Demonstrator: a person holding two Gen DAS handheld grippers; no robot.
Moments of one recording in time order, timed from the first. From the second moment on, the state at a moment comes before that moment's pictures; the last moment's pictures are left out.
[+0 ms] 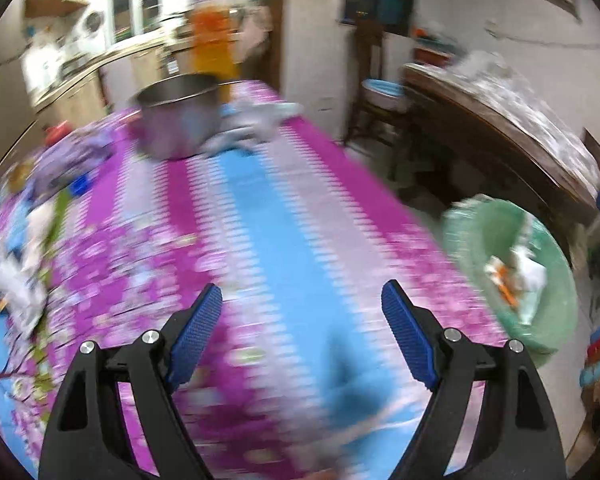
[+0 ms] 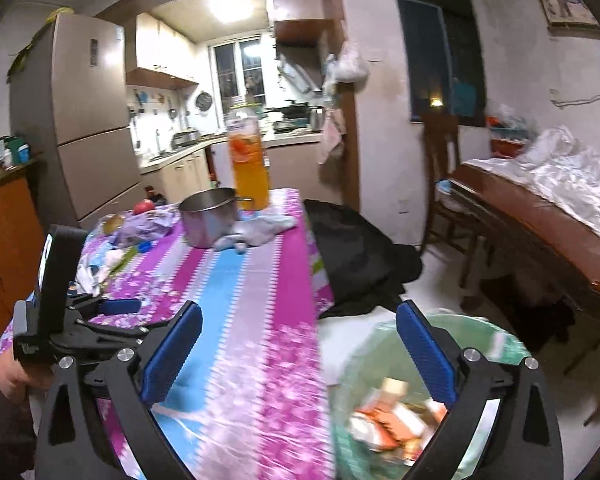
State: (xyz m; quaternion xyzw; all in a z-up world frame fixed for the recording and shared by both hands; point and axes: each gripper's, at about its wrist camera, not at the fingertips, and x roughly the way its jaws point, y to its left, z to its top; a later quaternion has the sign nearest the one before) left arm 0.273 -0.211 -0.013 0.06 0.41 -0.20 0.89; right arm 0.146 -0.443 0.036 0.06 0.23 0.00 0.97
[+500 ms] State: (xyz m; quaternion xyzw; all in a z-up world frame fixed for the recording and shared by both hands) left arm 0.320 0.090 -0.015 -0.06 0.40 0.03 0.91; right arm 0.298 -0.155 0.012 -0.08 0.30 0.29 0.90
